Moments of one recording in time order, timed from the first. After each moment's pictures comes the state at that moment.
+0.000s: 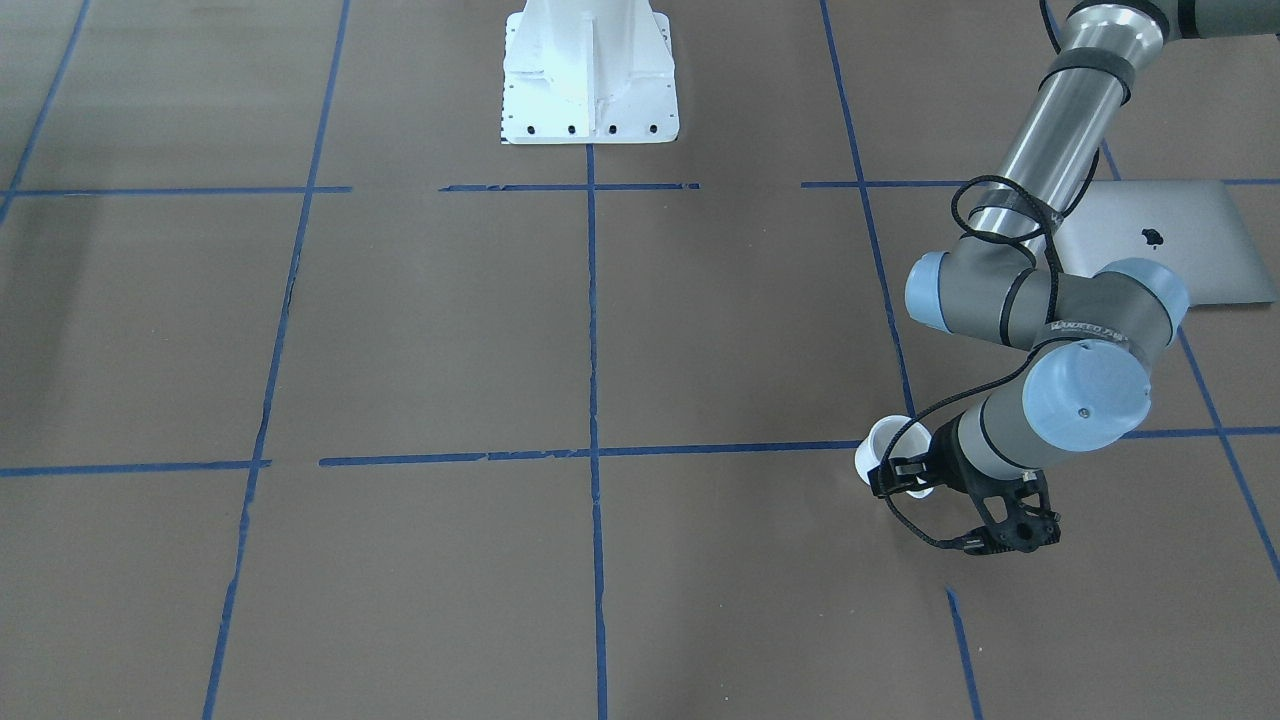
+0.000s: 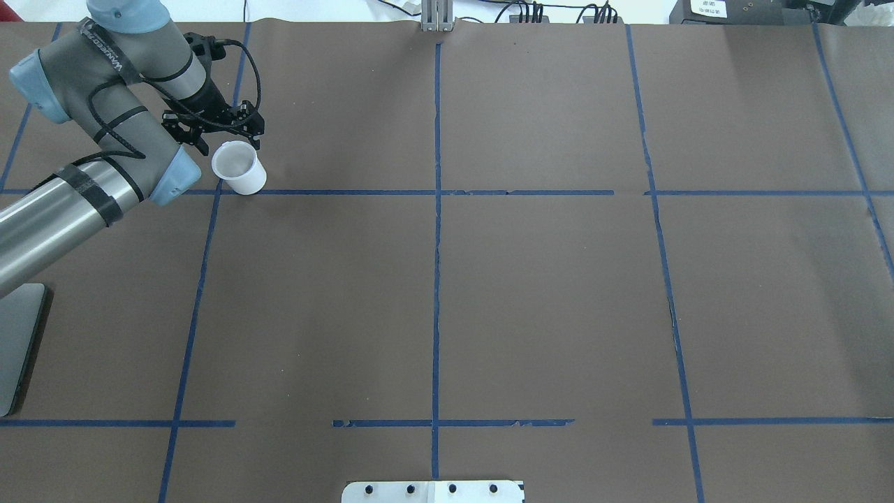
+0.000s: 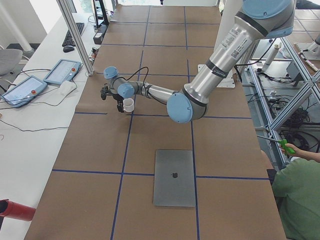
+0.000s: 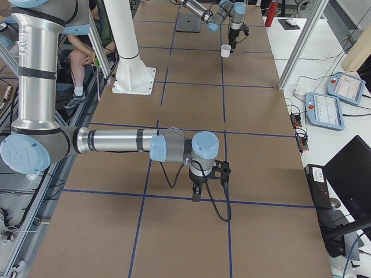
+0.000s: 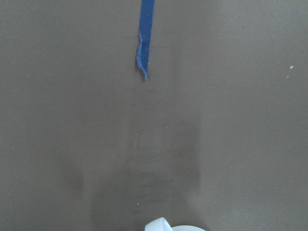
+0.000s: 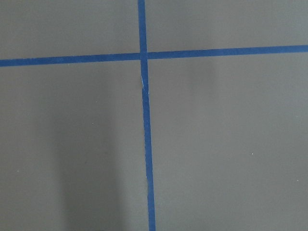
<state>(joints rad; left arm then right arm) -0.96 -2.25 -1.09 -1.93 -2.24 -0.90 1.54 -1.68 1.73 -1.64 2.31 0.07</state>
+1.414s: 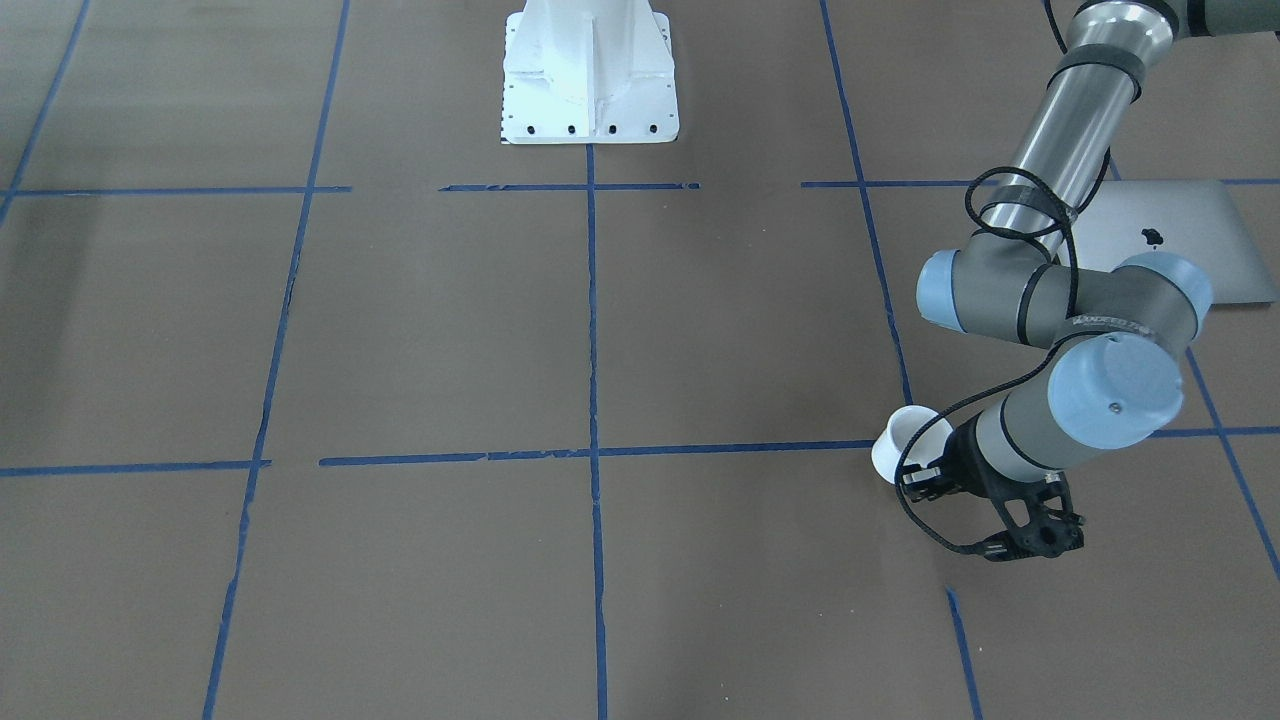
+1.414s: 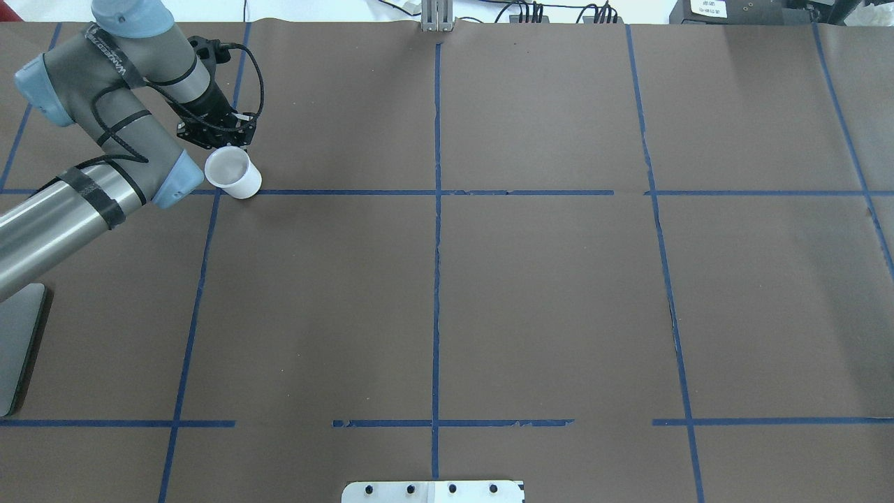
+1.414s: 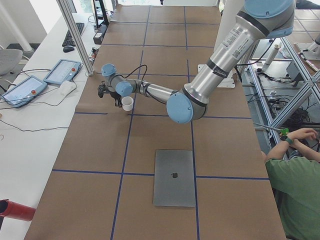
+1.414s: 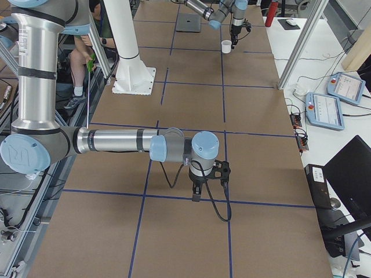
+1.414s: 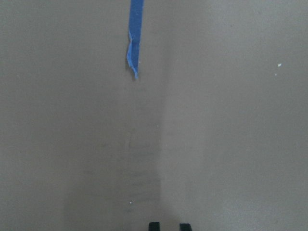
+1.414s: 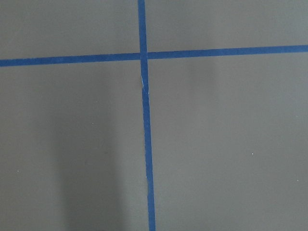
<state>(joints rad) -1.01 -2.25 -1.14 -1.89 -2.25 -0.90 1.54 -1.68 1.73 -1.64 2.31 0.07</state>
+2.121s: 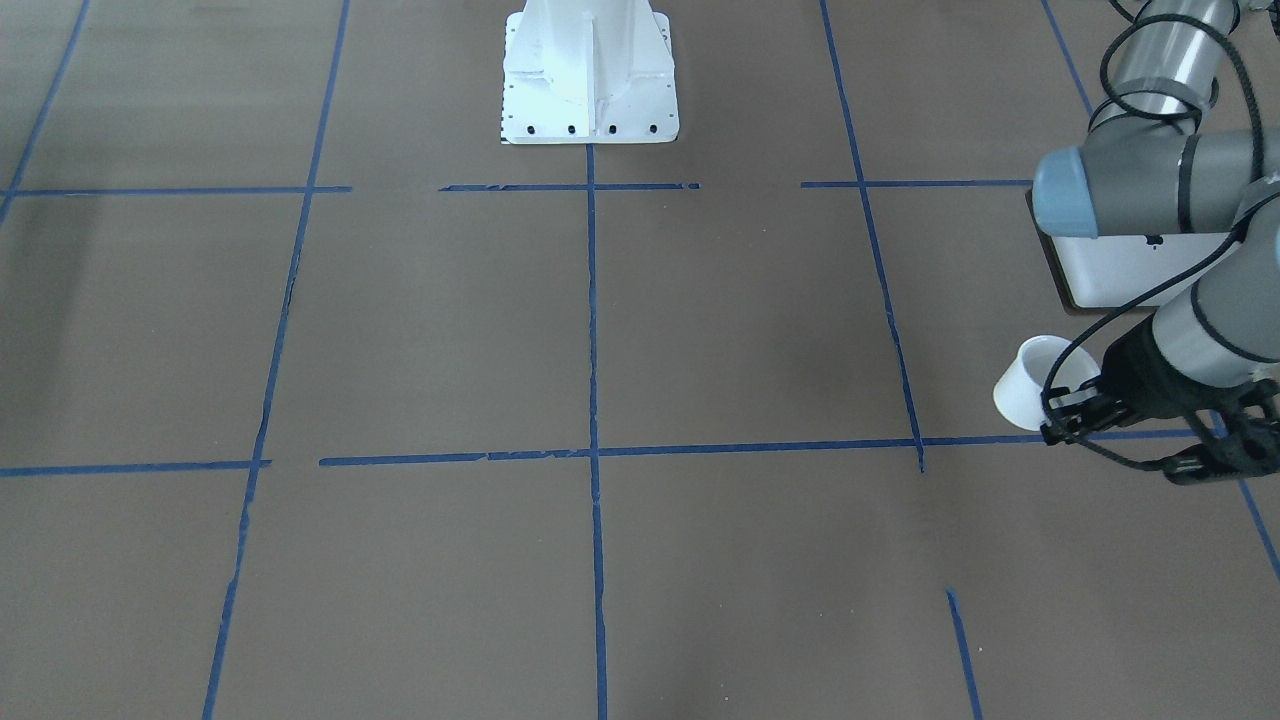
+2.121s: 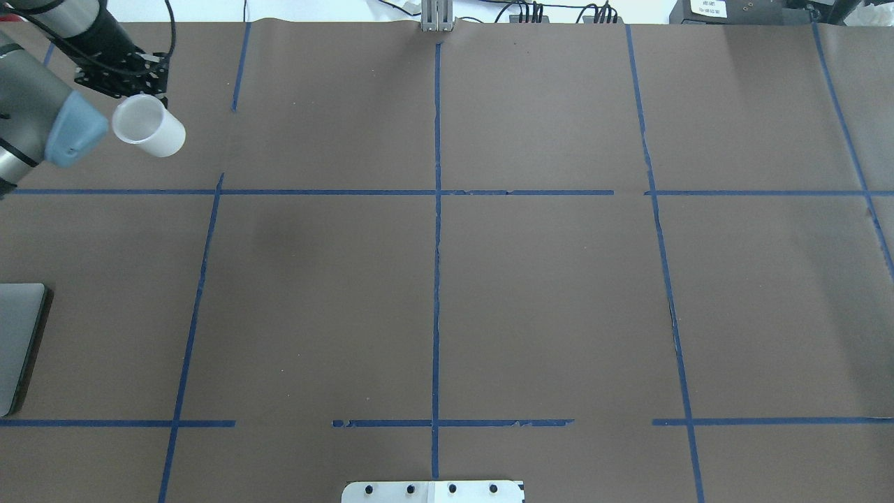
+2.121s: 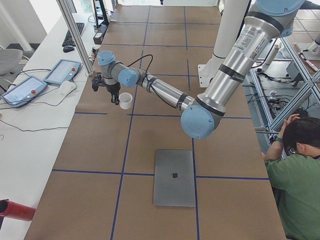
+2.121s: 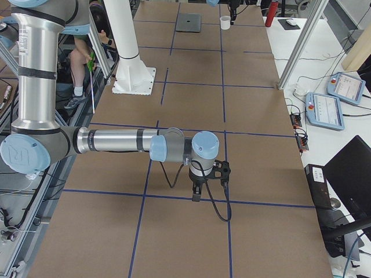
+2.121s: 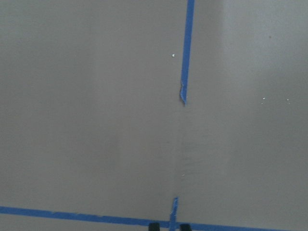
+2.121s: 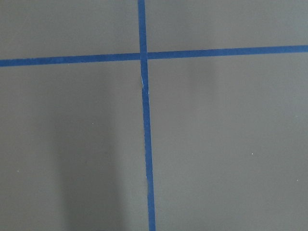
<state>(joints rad) -1.18 -2.04 -1.58 -1.53 -2.27 -0.63 1.54 -1.68 1.73 -1.64 2.31 0.07</state>
